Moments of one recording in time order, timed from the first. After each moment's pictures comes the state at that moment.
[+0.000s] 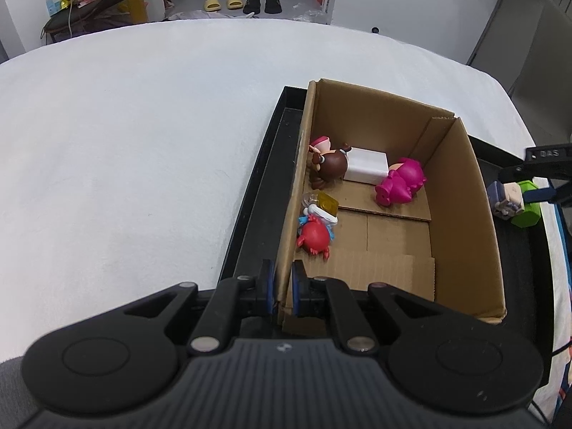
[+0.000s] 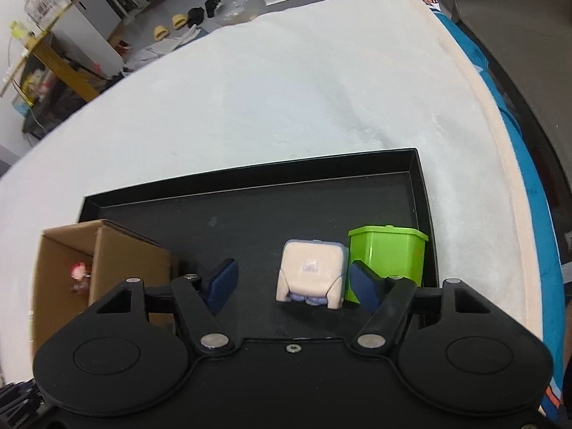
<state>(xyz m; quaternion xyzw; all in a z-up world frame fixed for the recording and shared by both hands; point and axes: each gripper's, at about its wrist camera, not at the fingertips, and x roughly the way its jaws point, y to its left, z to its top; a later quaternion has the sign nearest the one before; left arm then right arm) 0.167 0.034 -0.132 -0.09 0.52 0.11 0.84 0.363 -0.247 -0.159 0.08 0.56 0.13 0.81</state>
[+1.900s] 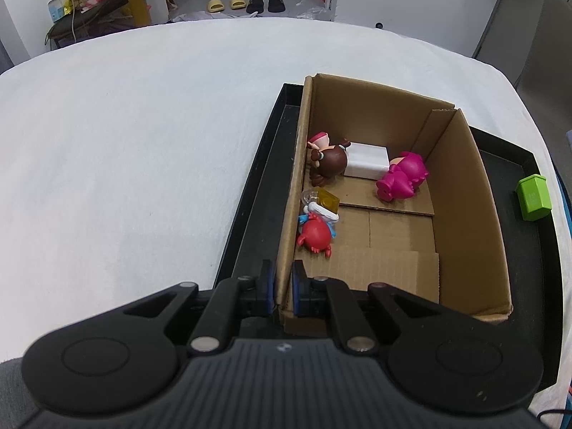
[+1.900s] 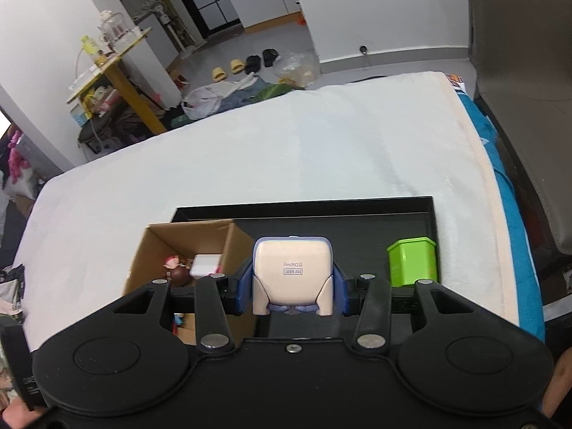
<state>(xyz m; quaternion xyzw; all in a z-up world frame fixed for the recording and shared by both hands) 0.167 0.025 -0.135 -0.07 0.52 0.12 0.84 0.286 -0.255 -0.050 0.09 0.47 0.21 0.85</state>
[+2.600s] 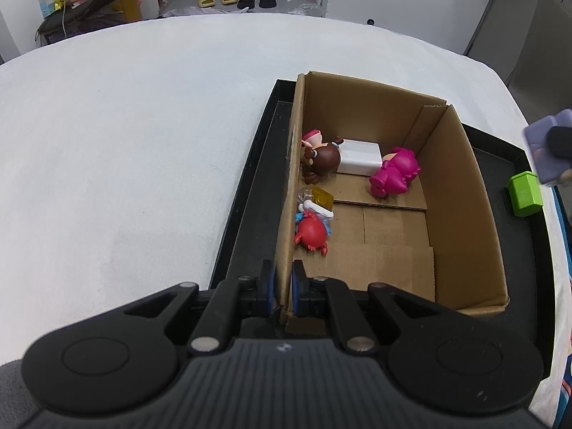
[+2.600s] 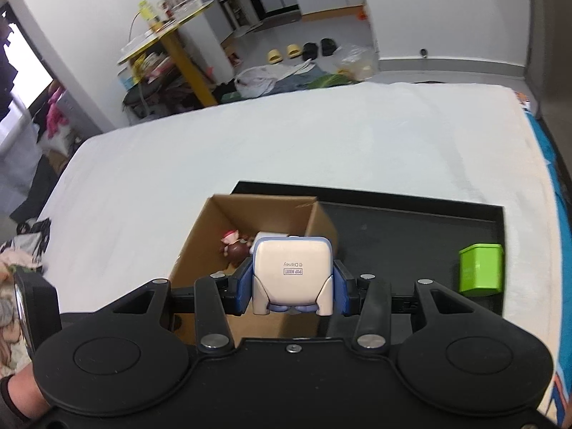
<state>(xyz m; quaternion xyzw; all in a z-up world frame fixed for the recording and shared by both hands) 0.168 0.031 -0.135 -0.08 0.53 0.10 0.84 0.269 -0.189 -0.048 0.04 0.47 0.29 0.83</state>
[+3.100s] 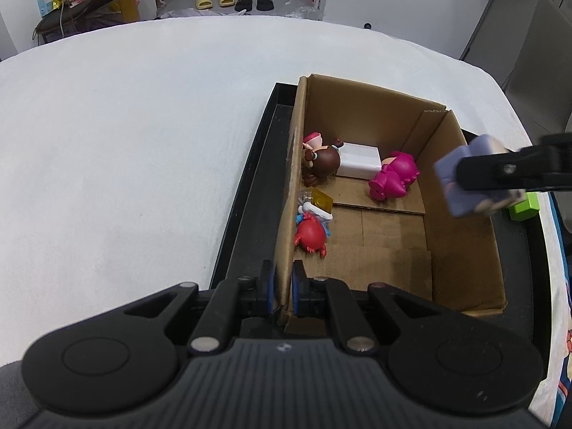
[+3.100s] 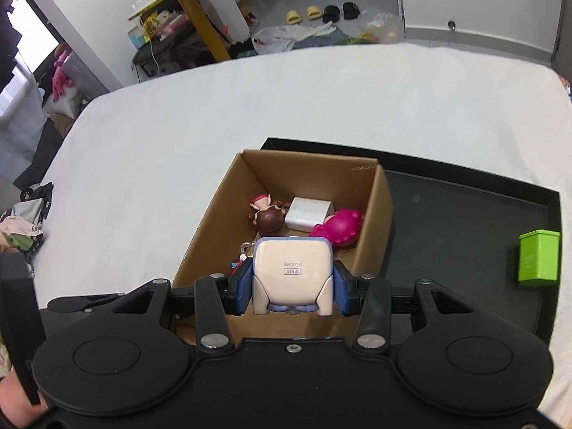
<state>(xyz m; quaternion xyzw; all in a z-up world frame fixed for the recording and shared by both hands) 0.165 0.032 -0.134 -0.09 0.52 0.10 0.85 0.272 -0.132 -0.076 0.02 0.52 0.31 0.80</state>
